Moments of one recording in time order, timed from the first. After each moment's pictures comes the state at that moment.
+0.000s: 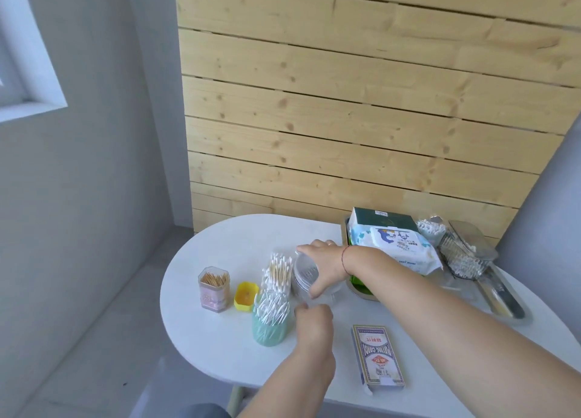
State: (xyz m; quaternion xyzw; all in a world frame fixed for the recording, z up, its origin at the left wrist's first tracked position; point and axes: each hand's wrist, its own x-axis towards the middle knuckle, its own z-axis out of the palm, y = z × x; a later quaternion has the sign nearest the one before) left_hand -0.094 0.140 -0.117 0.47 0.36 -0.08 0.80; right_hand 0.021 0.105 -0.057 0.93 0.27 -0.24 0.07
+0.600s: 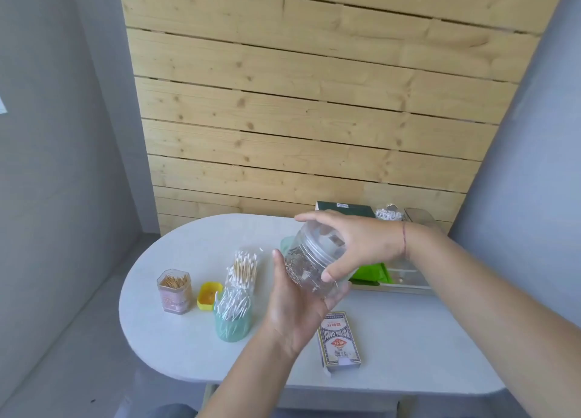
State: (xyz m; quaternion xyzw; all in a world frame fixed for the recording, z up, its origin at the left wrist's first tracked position) left_hand -0.101 0.127 -0.068 0.24 0.09 -0.14 0.96; right_hand -0.042 0.007 0.041 0.91 0.31 -0.21 -0.19
